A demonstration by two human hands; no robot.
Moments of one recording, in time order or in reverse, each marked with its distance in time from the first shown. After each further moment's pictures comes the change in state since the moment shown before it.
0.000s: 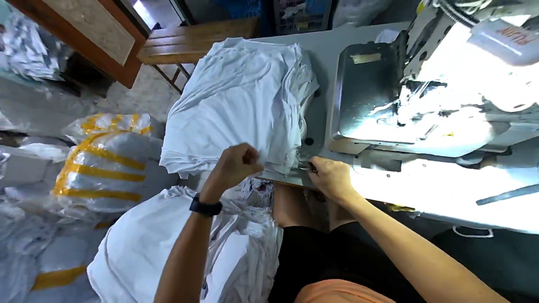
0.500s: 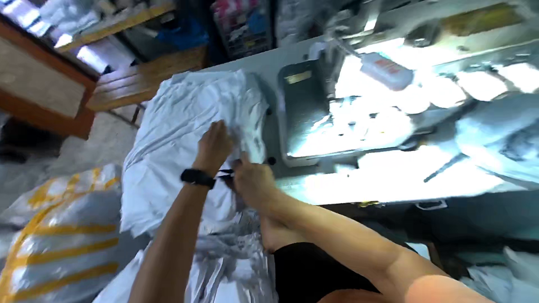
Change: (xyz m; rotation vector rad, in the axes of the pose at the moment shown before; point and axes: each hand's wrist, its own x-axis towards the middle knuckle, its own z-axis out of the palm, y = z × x) left_hand 0.150 0.041 -0.002 0.542 0.069 0.031; right_hand 0.092 -0.102 -0.019 0.056 -0.356 0.297
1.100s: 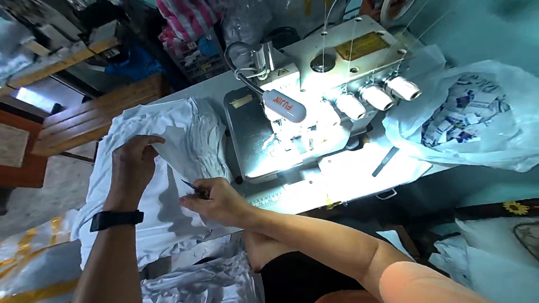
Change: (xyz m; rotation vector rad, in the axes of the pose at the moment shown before) left_hand 0.006 -0.023 -0.055 -0.171 0.322 0.281; right_hand -0.004 0.021 -0.042 1.137 0.104 -0.188
